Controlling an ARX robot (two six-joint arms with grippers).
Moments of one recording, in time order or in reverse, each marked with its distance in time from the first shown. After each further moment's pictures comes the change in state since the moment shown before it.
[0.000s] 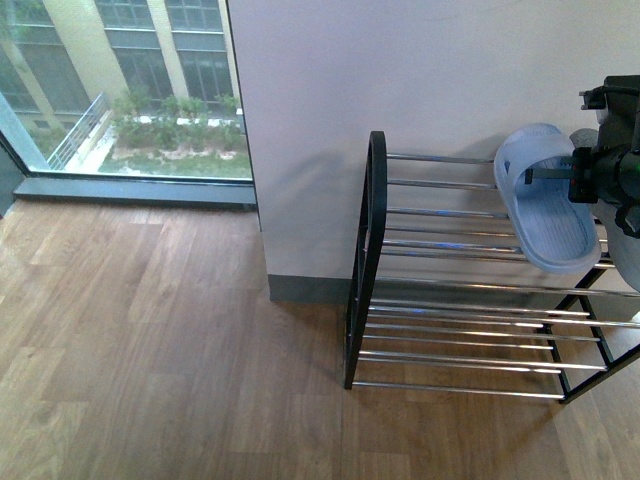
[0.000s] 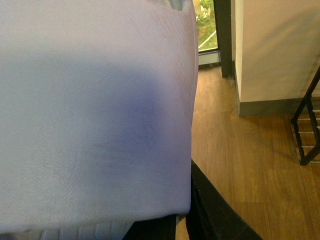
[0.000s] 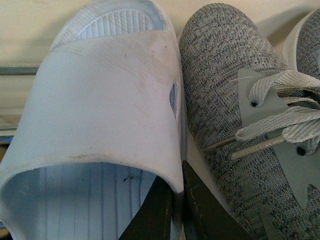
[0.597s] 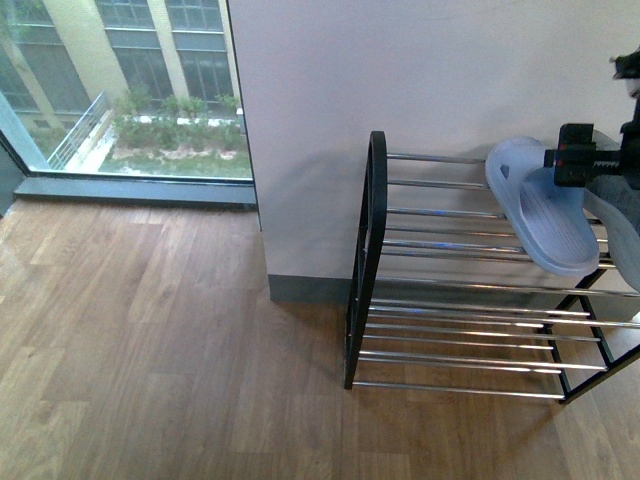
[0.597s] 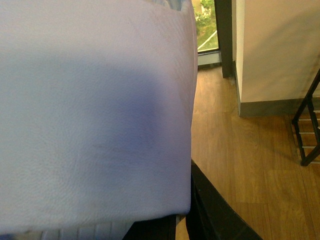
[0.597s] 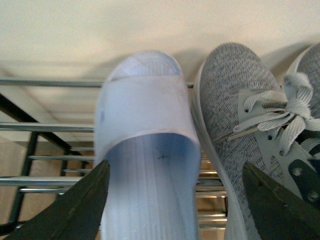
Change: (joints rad) left arm 0.000 0.000 0.000 0.000 0.000 0.000; right arm 0.002 -0.288 -0.293 0.117 -0.193 0.018
